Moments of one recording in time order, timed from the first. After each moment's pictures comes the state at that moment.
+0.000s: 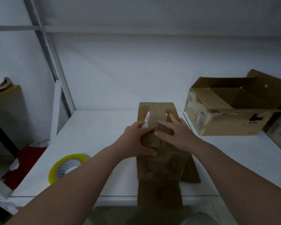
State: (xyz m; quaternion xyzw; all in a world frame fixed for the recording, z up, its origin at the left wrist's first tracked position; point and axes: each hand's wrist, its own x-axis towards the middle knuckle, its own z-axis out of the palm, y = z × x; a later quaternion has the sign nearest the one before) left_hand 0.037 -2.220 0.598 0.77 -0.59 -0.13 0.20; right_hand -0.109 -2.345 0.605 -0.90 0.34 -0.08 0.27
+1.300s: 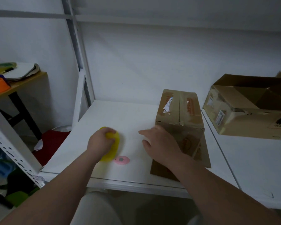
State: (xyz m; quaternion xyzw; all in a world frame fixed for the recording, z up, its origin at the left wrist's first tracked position) left_hand 0.121 -2.111 0.549 0.88 -0.25 -0.11 0.38; right_hand -0.040 -2.239 0.575 -0.96 0.19 -0.16 0.15
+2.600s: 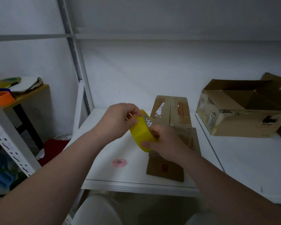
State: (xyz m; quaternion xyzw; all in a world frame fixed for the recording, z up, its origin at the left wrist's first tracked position) left_hand 0.046 -2.121 0.675 0.77 -0.55 0.03 0.32; right_hand -0.090 -2.229 0.624 -0.89 0.21 -0.17 0.37
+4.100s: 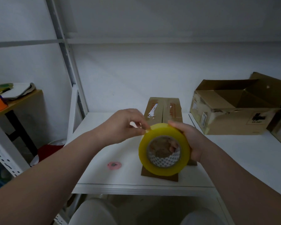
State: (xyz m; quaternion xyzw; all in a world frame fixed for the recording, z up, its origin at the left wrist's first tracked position) left_hand 0.035 -2.134 0.674 0.65 -0.67 -0.11 0.35; right_hand -0.141 -2.267 0.641 -0.56 0.29 -0.16 0.76
